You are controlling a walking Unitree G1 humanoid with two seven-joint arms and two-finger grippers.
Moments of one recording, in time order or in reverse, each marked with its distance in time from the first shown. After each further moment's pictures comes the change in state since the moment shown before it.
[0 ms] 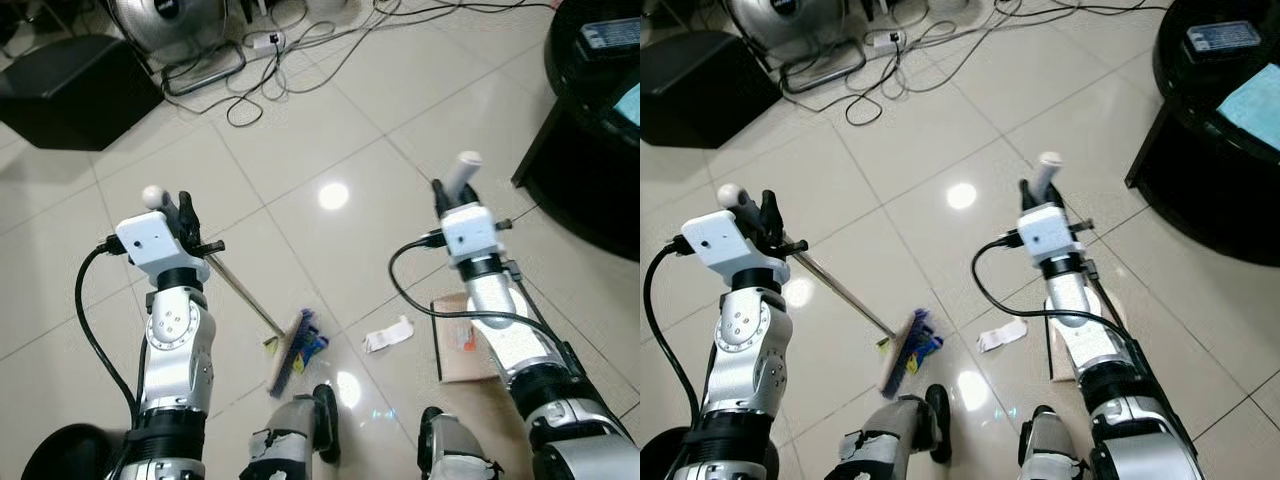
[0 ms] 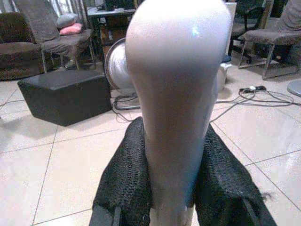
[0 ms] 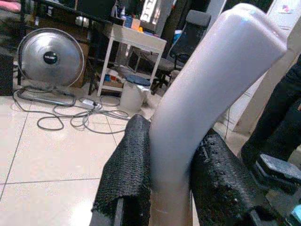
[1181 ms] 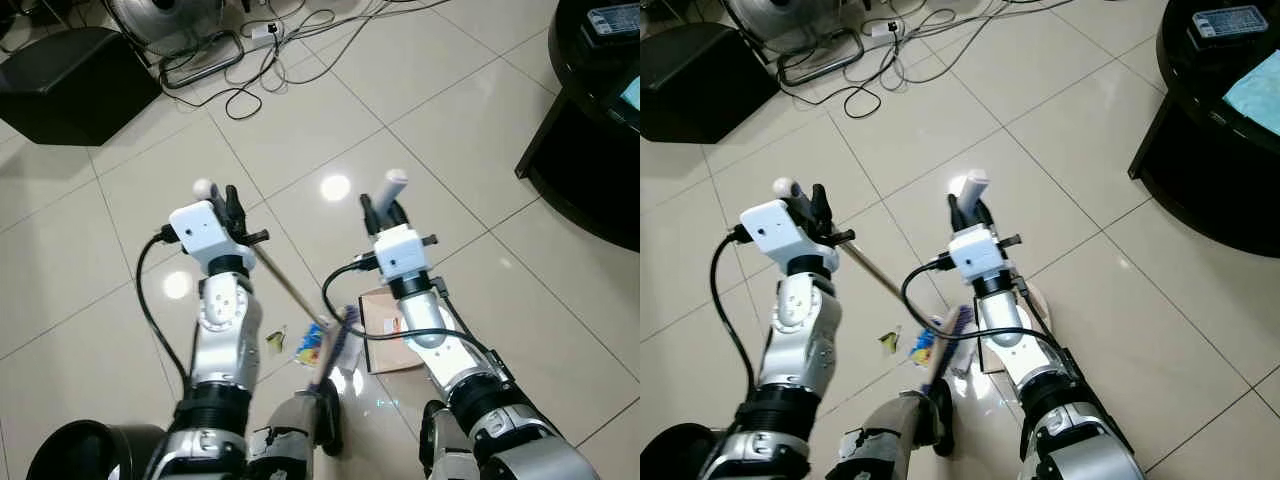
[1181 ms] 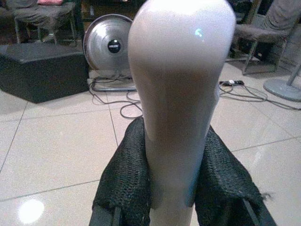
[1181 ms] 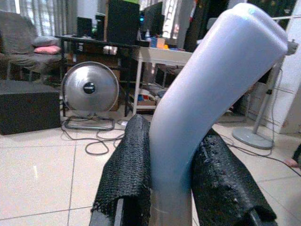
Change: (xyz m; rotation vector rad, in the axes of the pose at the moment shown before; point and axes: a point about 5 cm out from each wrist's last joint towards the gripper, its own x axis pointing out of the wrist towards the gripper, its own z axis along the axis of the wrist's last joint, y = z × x) left arm 0.002 -0.053 -0.014 -0.151 0.052 -0.019; right arm -0.006 0.078 0.031 0.198 -0.093 0.071
